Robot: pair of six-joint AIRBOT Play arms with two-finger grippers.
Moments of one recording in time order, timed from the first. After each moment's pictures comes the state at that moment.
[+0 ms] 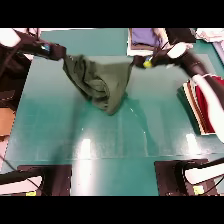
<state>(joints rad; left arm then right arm) -0.19 -1.35 1.70 1.37 -1.05 -1.46 0.16 -1.56 1.62 -0.95 0.88 1.39</state>
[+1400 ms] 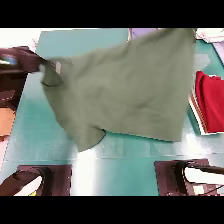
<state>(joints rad) -0.19 -1.01 1.36 1.33 -1.07 -1.49 -0.01 -1.41 1.97 -1.18 1.31 1.39</state>
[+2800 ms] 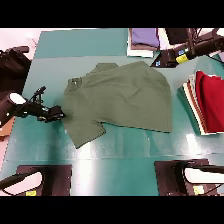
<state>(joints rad) 0.13 -1.23 0.75 1.03 -1.00 -1.38 0.02 -1.40 1.64 -0.94 1.42 1.32</state>
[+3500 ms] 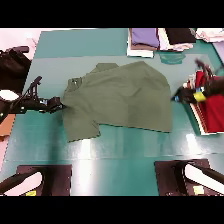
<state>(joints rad) 0.13 -1.15 0.80 0.84 -1.00 -1.25 -0.36 -1.13 0.96 -1.08 1.40 1.29</state>
